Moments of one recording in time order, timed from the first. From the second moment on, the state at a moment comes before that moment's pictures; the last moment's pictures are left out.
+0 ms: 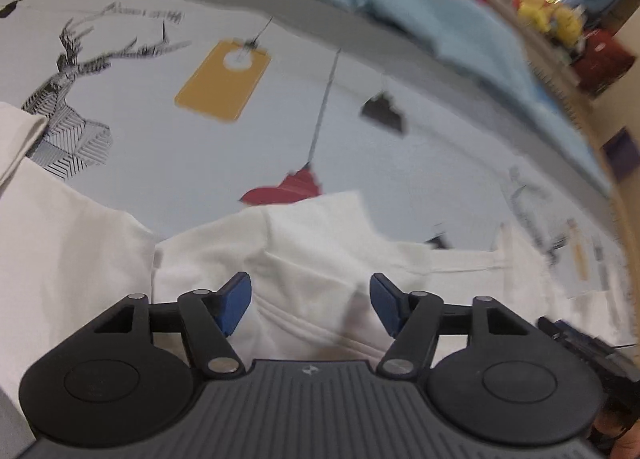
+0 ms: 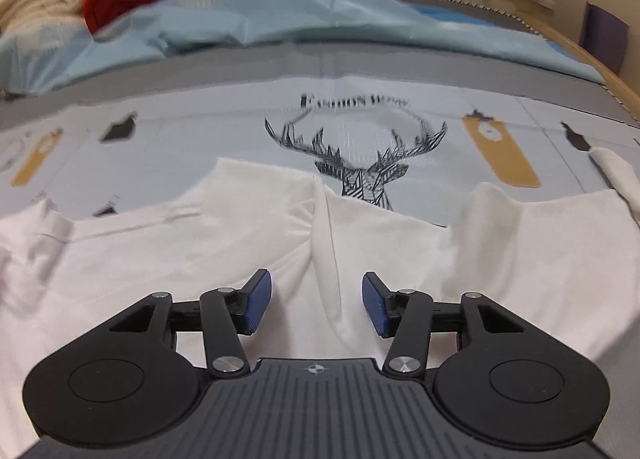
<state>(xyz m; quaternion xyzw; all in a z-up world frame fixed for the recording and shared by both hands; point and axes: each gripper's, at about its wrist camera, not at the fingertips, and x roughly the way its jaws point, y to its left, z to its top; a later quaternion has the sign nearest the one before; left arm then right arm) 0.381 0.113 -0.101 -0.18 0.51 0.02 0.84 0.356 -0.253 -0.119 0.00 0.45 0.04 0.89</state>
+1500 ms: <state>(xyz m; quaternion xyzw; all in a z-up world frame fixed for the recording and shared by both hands) 0.184 0.177 -0.055 -0.15 0.55 0.00 0.82 0.222 -0.235 -0.069 -0.05 0.54 0.24 0.81</state>
